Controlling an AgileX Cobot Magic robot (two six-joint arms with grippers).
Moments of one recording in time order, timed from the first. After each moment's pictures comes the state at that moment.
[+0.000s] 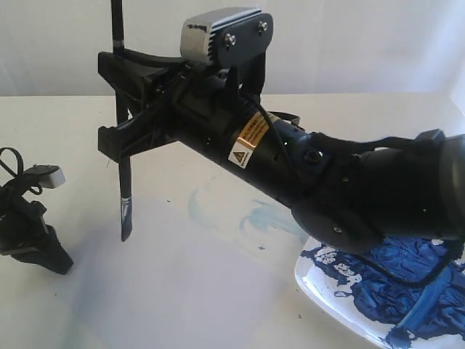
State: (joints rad) left arm 0.02 1.84 -0.92 -0.67 0.89 1.11; right arm 0.95 1.65 -0.88 -0.27 -0.97 0.34
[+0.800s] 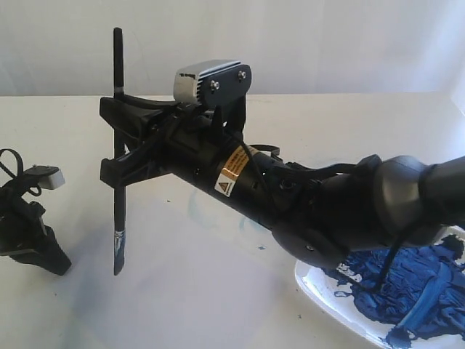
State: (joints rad) left arm 0.02 1.84 -0.92 -0.65 0.88 1.11; right arm 0.95 1.79 -0.88 -0.27 -1.05 0.43
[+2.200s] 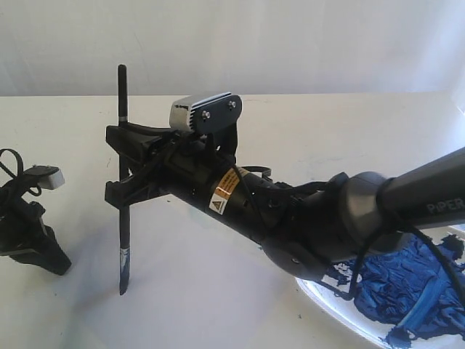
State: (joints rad) left arm 0.02 1.84 -0.92 -0.65 0.88 1.11; right arm 0.95 1.89 -0.88 -0.24 -1.09 0.40
